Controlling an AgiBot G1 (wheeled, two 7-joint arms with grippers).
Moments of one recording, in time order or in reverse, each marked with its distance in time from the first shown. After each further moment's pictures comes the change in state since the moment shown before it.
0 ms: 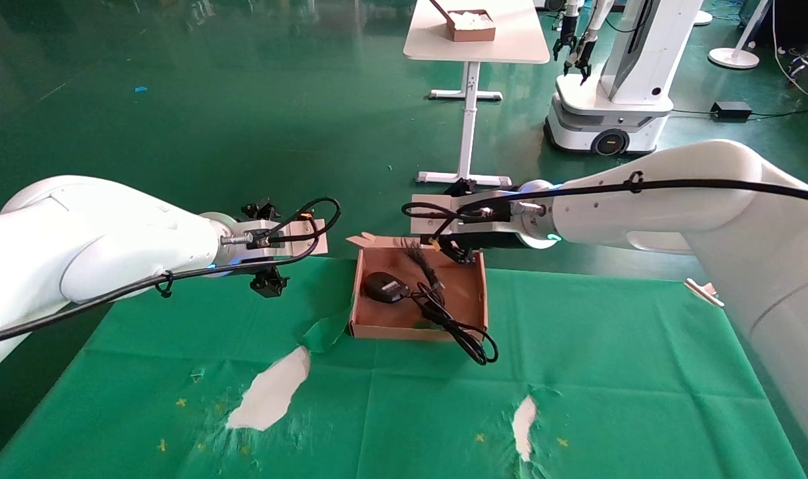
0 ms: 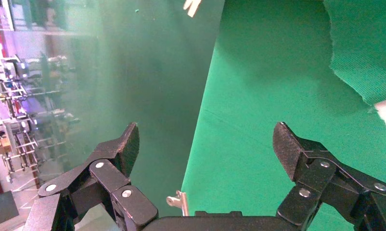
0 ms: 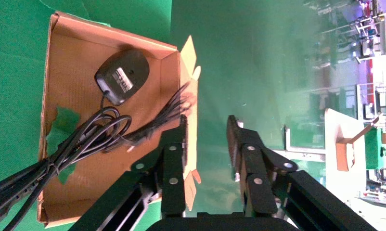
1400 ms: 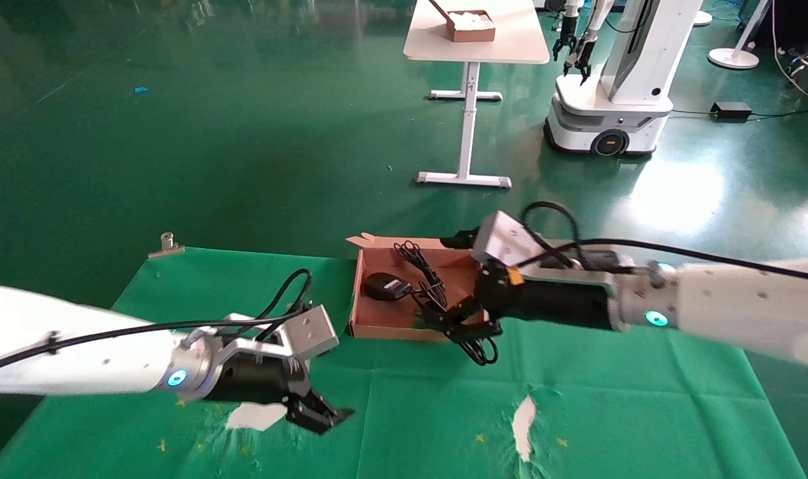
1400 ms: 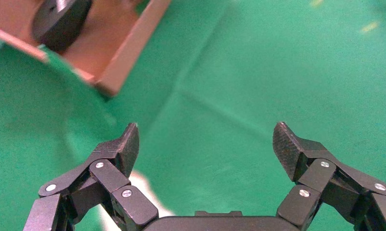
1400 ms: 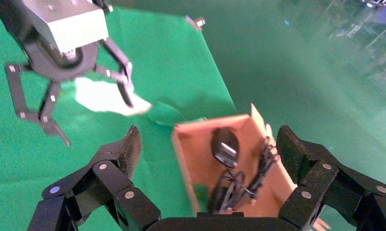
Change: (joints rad) left arm 0.324 -0.244 -0.524 -0.204 -0.553 0.313 0.245; right arm -0.319 0.347 0.245 0.394 0.459 -0.312 0.201
